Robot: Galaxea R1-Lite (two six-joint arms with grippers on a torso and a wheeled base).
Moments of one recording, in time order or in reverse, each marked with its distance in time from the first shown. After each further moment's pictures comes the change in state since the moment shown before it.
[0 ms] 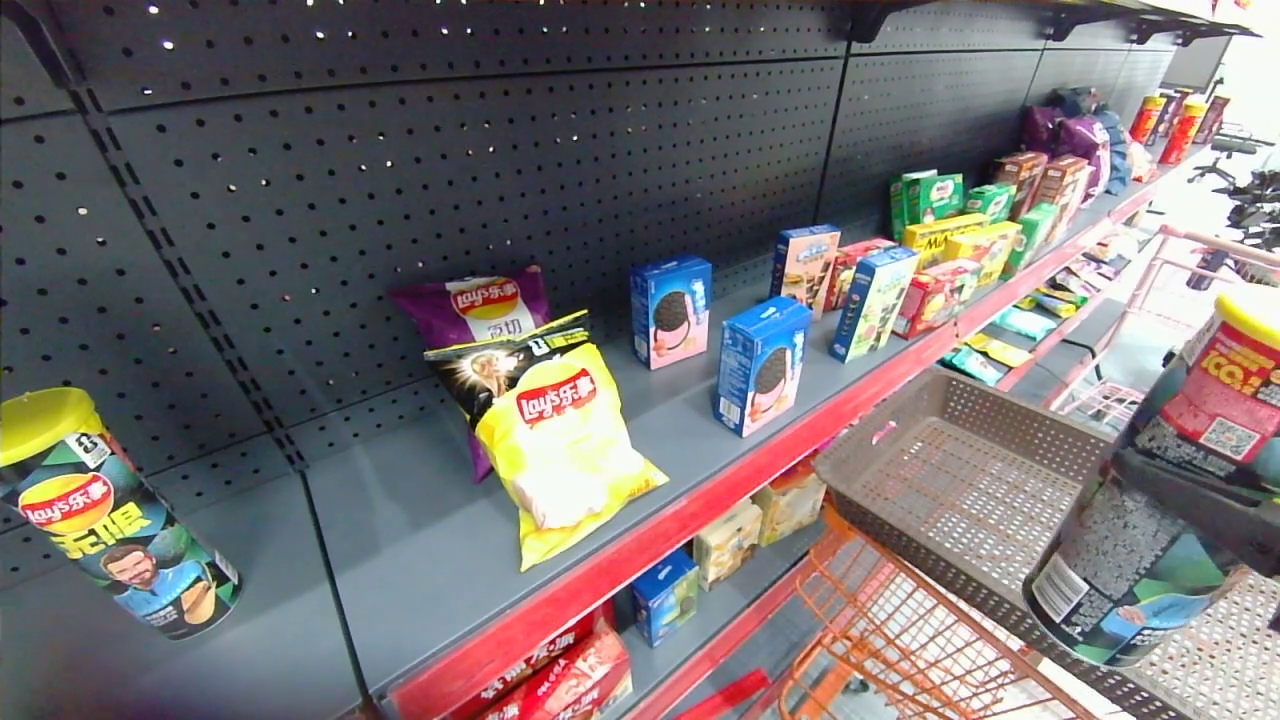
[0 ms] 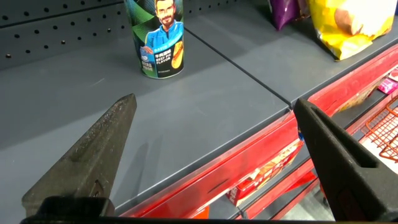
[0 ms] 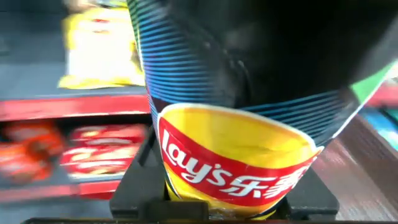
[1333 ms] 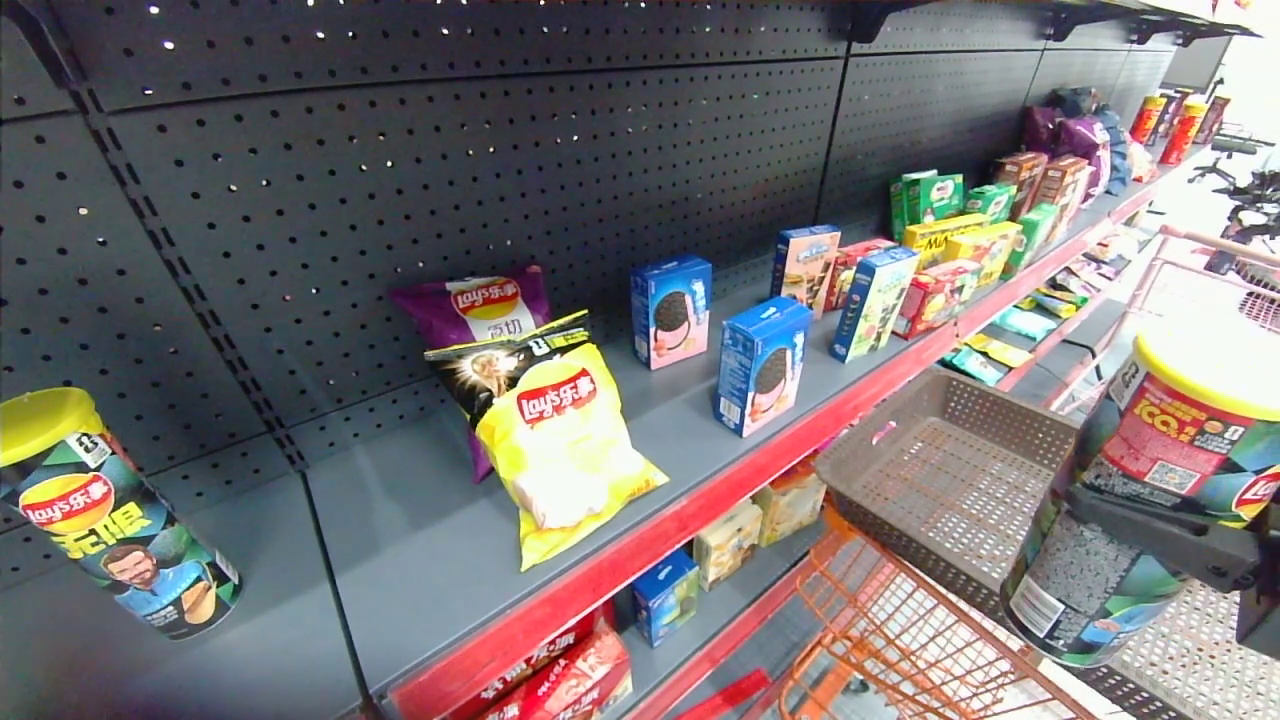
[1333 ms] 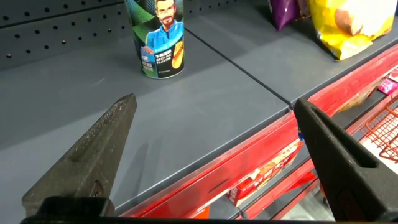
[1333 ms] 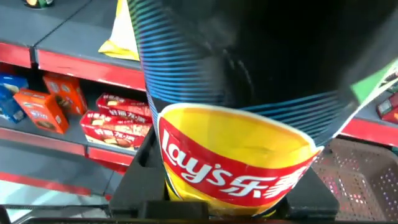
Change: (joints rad) left arm 0.001 0.000 0.000 0.000 0.000 0.000; right arm -0.183 0.123 -0.019 -0.003 0.392 -0.185
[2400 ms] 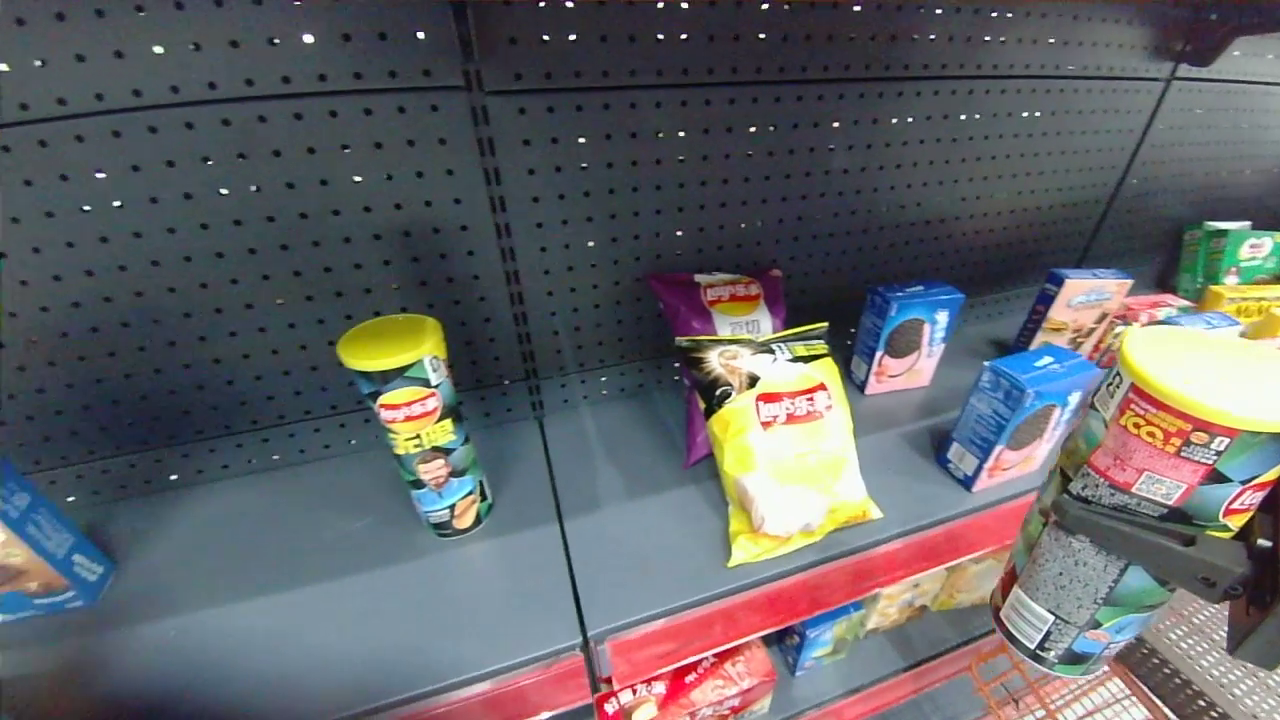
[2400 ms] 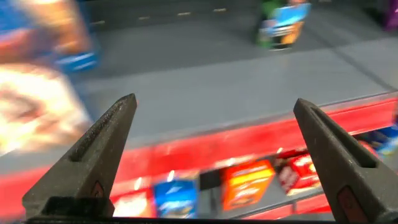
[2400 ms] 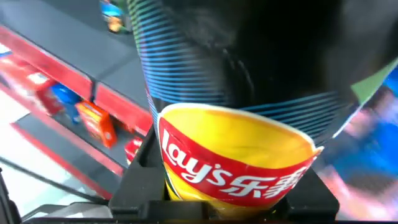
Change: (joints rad) left arm 0.000 0.000 0.000 0.000 0.000 0.000; right arm 0.048 0.007 0.003 0.004 -0.017 0.003
